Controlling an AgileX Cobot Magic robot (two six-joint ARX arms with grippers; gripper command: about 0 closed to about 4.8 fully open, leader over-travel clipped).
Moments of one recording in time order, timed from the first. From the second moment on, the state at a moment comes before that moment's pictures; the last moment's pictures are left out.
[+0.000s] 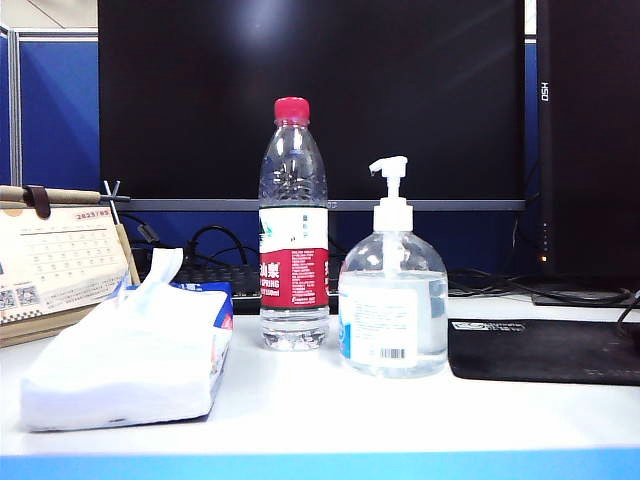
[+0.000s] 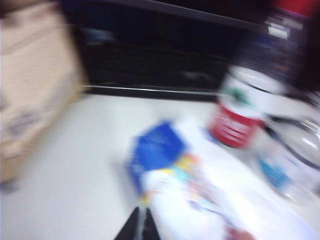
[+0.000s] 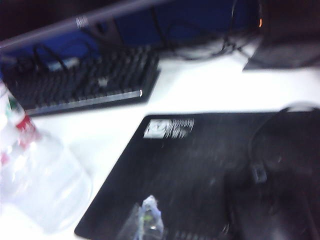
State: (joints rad) left arm -0.23 0.01 0.01 -0.15 0.15 -0.25; right arm 0.16 0.03 0.01 -0.12 -0.10 0.28
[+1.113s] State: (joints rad) left arm -0.23 0.01 0.02 -0.01 0.47 -0.55; right arm 0.16 0.04 0.01 0.16 -0.33 0.53
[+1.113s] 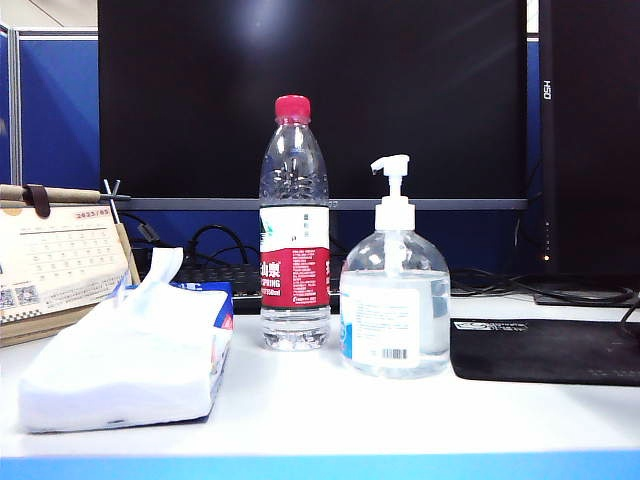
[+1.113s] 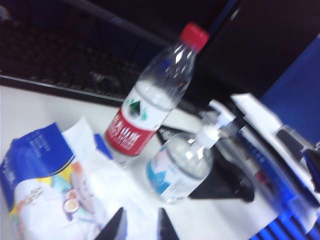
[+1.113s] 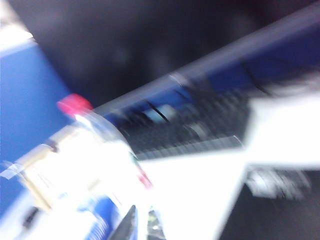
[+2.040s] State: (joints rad) left arm -0.38 0.93 0.34 0.33 0.51 -0.53; right arm 0.16 0.81 0.45 0.48 -0.58 0.41
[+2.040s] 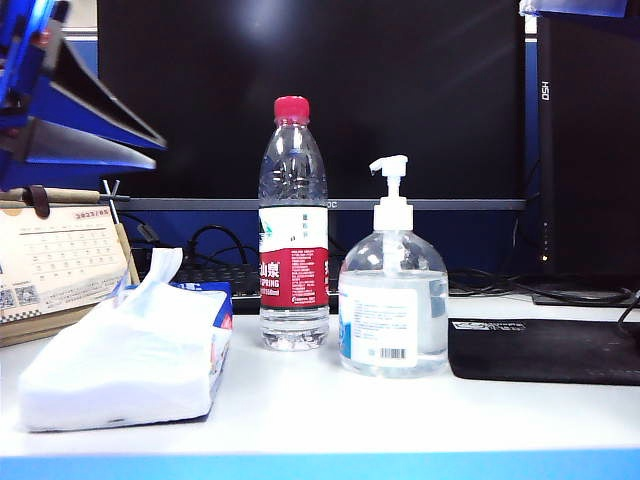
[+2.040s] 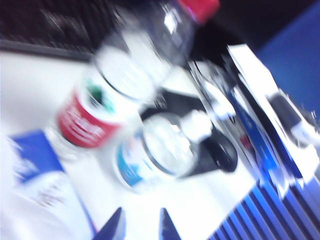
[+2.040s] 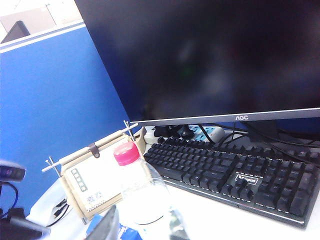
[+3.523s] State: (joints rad) left arm -0.56 1.12 0.43 0.13 0.29 -0.58; right arm 0.16 0.81 0.45 0.47 -0.58 0.39
